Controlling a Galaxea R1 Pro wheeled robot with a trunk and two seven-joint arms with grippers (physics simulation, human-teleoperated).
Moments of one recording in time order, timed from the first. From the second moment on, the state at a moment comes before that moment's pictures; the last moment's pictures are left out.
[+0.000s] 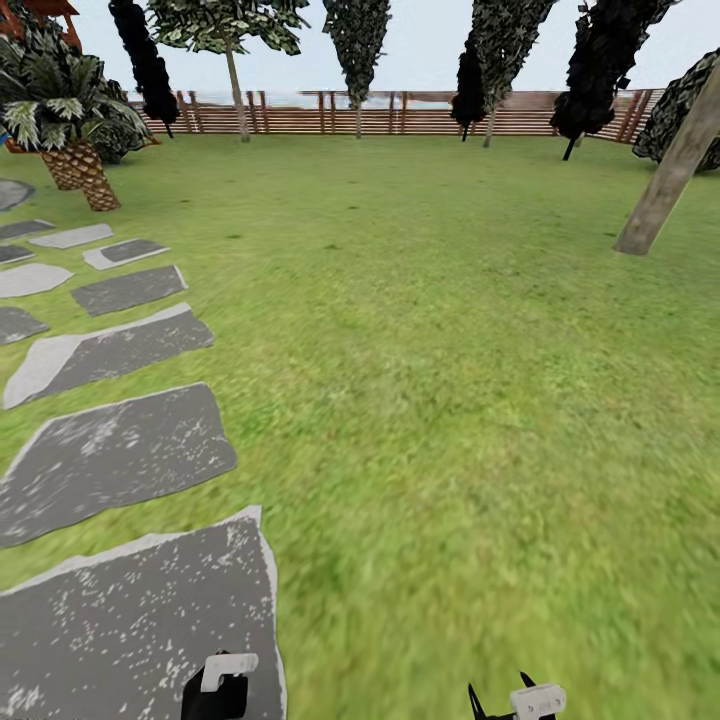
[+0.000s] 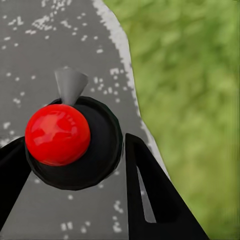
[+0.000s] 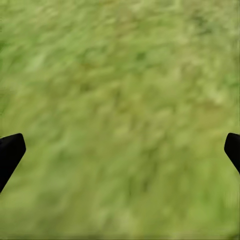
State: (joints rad) left arm -0.33 0.00 0.00 -0.30 0.01 -0.34 0.04; right arm -0.12 -0.07 0.12 -0.53 0.02 -0.54 0.00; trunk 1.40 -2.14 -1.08
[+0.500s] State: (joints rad) left arm -0.33 0.00 0.00 -0.30 0.01 -0.35 0.04; right arm -0.12 -0.07 0.12 -0.53 0.02 -0.54 0.00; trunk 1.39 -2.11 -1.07
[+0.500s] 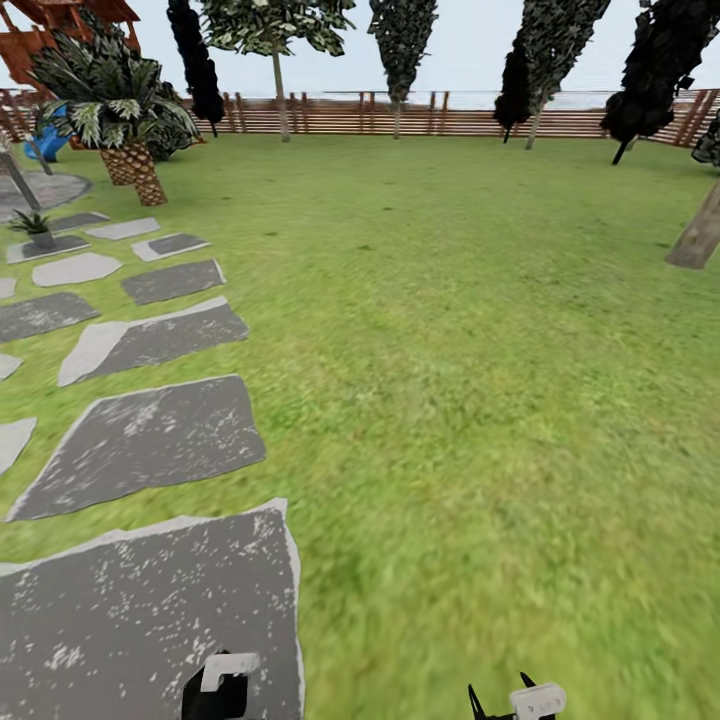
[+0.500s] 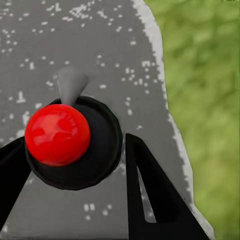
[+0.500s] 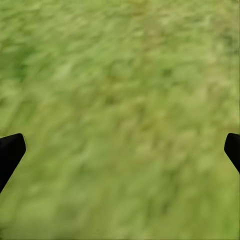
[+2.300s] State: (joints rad) left arm -0.27 0.04 0.00 -0.31 0.01 -0.35 0.02; right arm -0.12 -0.07 0.12 -0.53 0.02 -0.54 0.00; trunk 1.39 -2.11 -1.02
